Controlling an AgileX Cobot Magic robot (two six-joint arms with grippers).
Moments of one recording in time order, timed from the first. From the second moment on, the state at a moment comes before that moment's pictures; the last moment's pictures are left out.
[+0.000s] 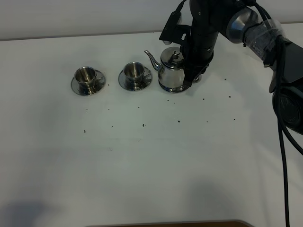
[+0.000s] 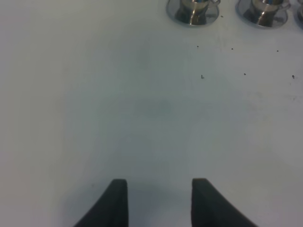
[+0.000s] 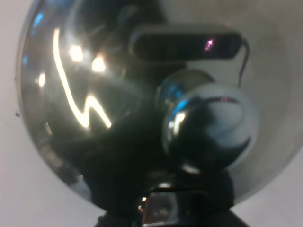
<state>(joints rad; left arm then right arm) 0.01 0.00 -0.46 -0.01 1.07 -0.07 0.58 2.50 -2.28 -0.05 1.20 -0.70</state>
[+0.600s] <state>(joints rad) 0.01 0.00 -0.46 -0.01 1.07 -0.07 0.58 2.50 -2.36 -0.05 1.23 -0.70</state>
